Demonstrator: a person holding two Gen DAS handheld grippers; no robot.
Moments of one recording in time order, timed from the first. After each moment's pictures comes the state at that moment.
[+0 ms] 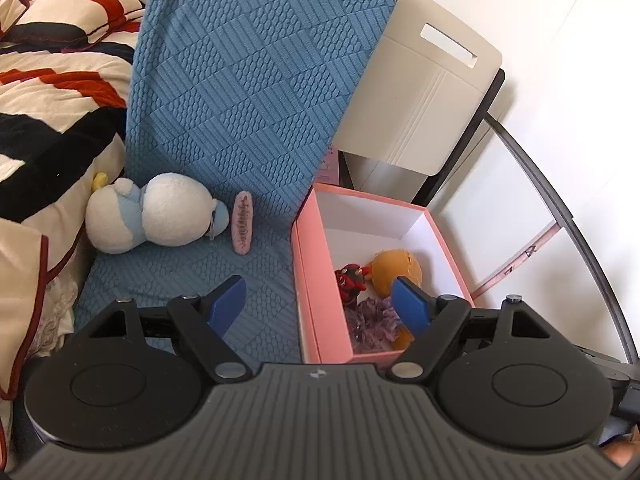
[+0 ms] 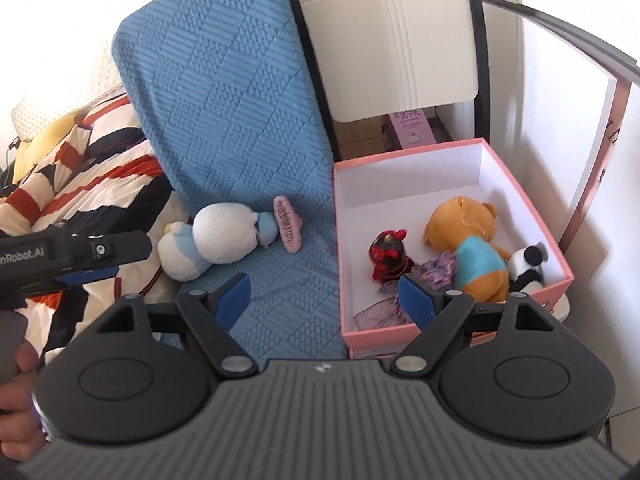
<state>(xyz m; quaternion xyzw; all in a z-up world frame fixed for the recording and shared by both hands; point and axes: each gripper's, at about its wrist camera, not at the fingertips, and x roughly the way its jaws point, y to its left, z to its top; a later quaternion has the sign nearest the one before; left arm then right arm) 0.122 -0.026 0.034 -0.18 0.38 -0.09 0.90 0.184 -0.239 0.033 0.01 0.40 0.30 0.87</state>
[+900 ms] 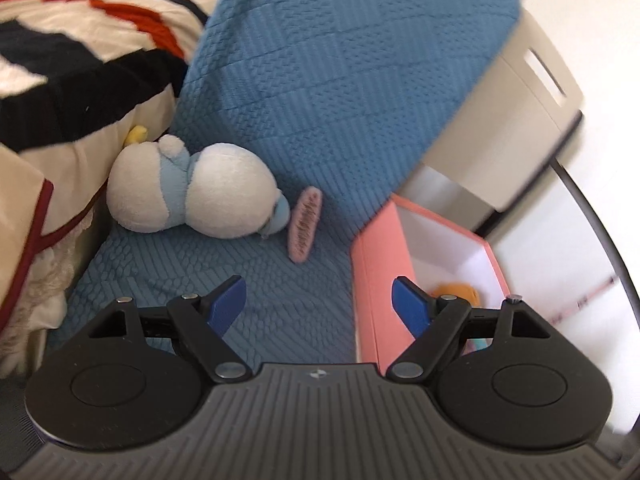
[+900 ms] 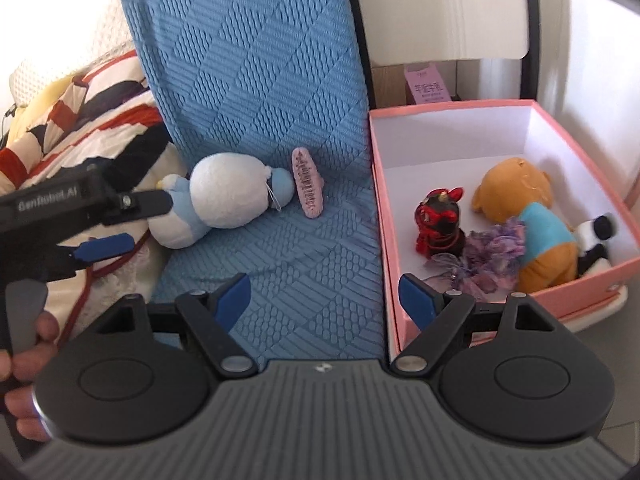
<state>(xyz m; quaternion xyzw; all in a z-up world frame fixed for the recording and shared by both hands) 0.178 0.044 -0.092 -0.26 0.36 -0.02 0.90 0.185 -0.159 -0.061 -0.02 0.41 0.30 0.86</state>
